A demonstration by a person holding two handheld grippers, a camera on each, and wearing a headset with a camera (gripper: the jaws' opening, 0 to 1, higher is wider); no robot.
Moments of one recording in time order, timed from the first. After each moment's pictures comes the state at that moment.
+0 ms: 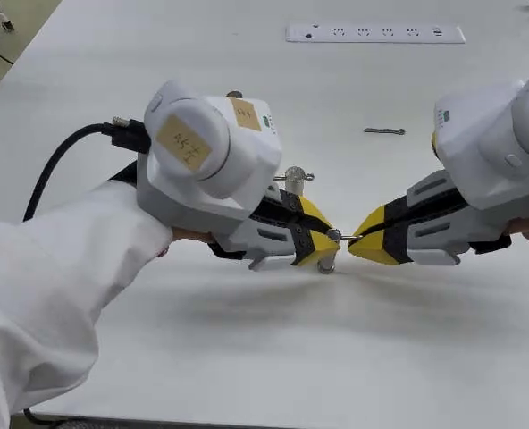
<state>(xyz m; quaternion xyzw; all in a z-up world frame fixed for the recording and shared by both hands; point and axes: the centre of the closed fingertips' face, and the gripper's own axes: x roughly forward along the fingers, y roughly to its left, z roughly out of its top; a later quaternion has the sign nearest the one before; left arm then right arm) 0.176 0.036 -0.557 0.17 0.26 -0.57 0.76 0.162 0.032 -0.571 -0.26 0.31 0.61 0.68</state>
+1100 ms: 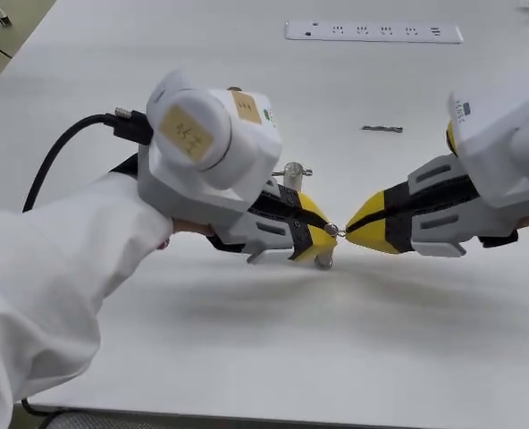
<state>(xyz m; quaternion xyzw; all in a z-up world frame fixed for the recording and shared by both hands) 0.174 0.037 -0.557 0.17 0.26 -0.57 0.76 0.166 0.035 -0.559 -0.27 0.26 0.63 0.68</state>
